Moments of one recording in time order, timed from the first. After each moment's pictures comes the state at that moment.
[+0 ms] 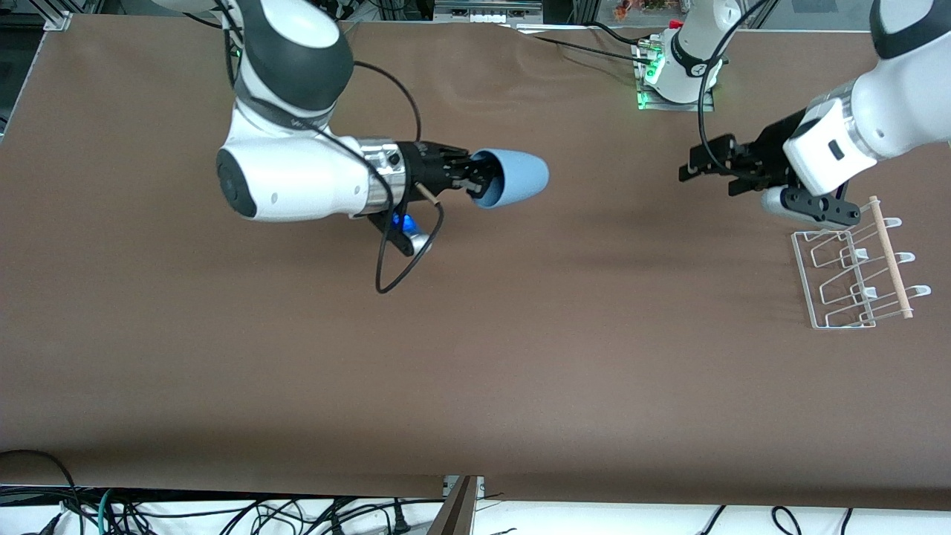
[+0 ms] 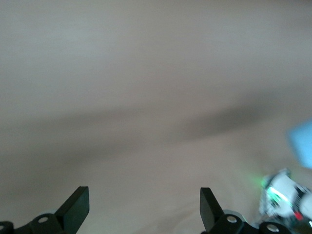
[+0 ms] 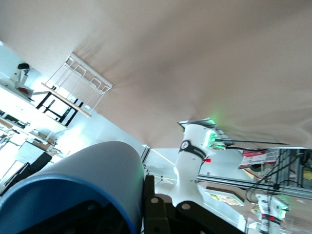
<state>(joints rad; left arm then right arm) -0.03 0.09 -0.12 -1.54 -0.45 1.52 -0.01 0.32 0.55 0.37 -1.20 0.82 1.84 1.07</state>
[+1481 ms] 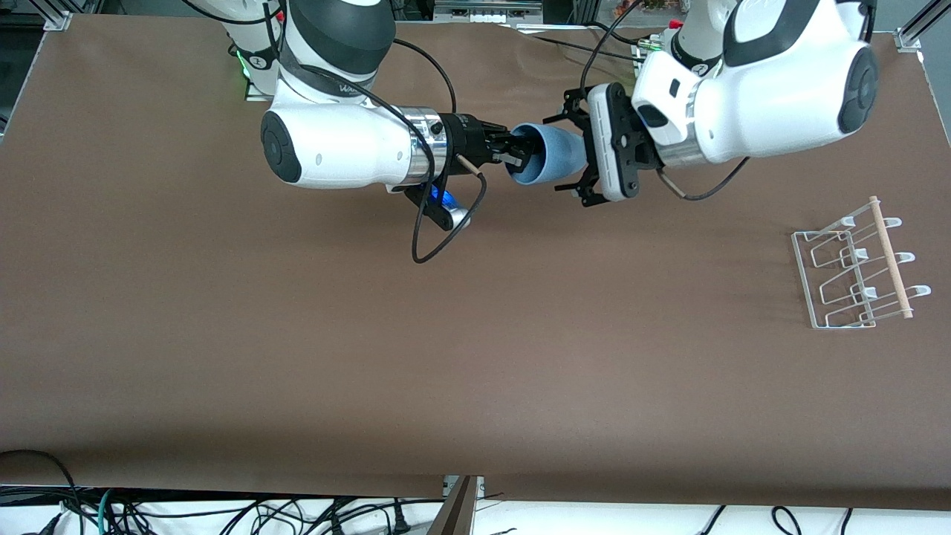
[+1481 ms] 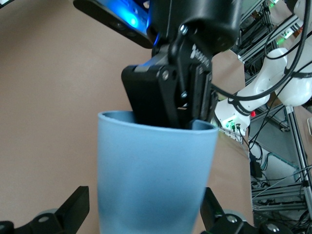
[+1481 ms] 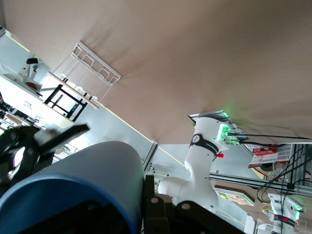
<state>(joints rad) -0.25 0.20 -0.15 -1.55 -0.76 1.73 0.90 0.38 0.56 0.38 -1.19 0.83 1.91 1.10</state>
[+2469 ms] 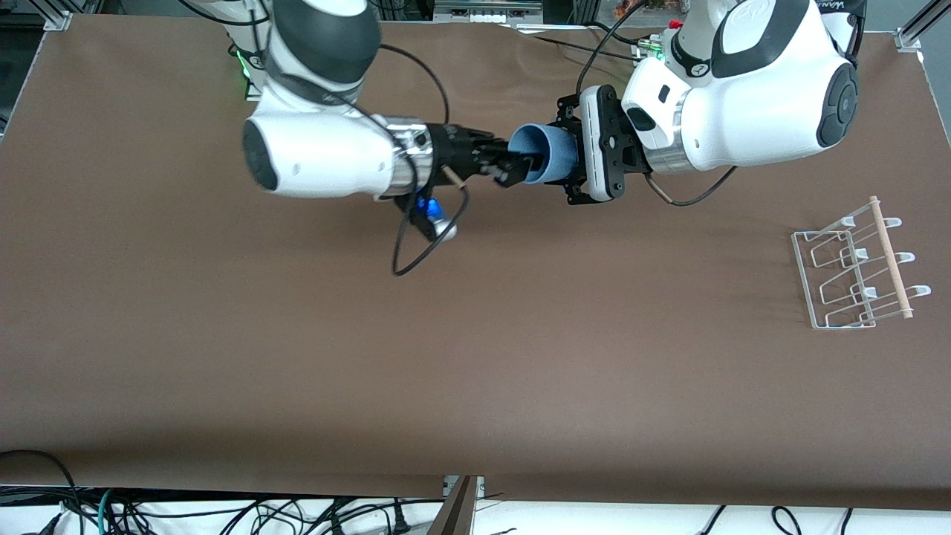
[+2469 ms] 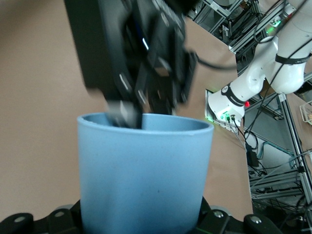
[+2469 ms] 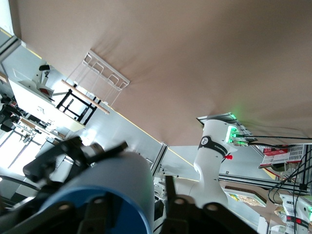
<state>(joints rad) -0.25 0.21 -0.16 -1.55 -0.76 1.70 0.94 0.32 0.56 0.37 -1.19 0.86 1.88 1.11</state>
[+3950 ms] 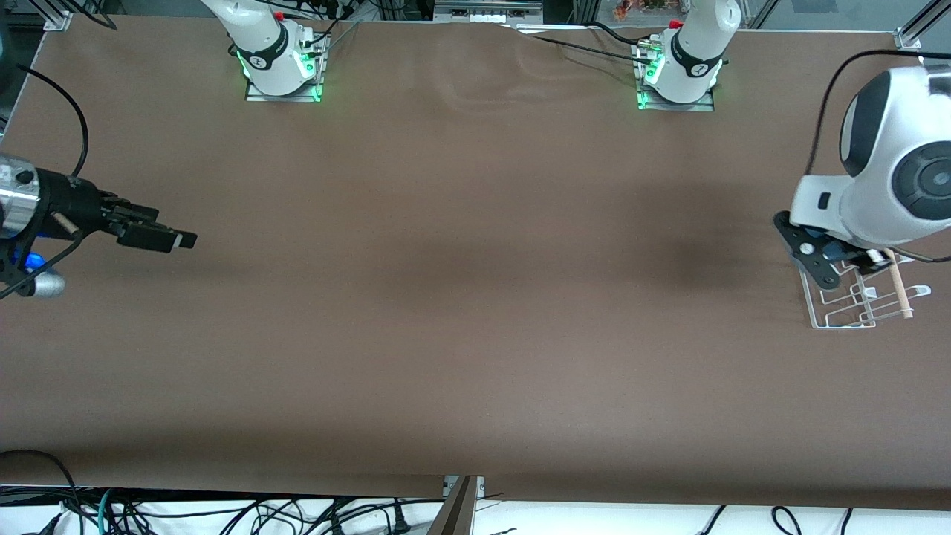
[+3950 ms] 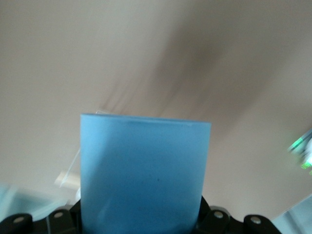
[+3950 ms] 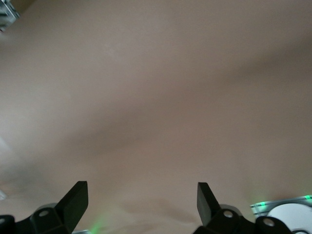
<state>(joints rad) 0.04 0.28 -0.14 -1.54 0.52 1.53 0.94 -0.22 0.35 0.32 -1.24 0.23 1.41 0.57</state>
